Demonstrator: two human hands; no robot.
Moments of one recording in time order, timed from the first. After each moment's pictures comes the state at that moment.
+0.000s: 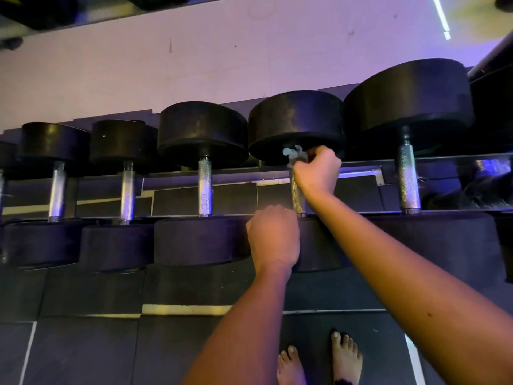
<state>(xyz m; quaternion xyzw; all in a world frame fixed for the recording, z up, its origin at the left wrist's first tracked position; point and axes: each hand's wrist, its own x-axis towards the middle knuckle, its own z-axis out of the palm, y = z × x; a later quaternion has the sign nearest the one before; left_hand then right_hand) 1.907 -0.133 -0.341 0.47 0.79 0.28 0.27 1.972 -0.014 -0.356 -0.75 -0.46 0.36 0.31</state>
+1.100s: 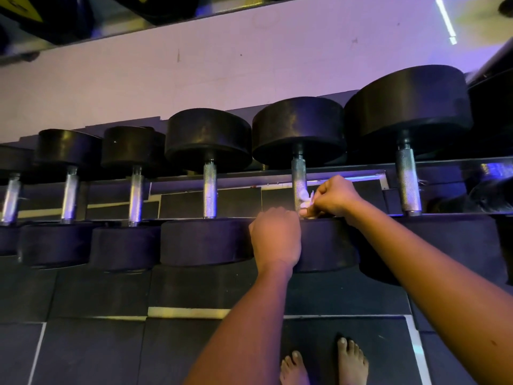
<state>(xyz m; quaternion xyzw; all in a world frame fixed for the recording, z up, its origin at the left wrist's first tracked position) 1.908 -0.132 -0.343 0.47 0.79 0.28 0.27 2.021 -0.032 -0.361 -0.68 -0.52 0.51 0.05</state>
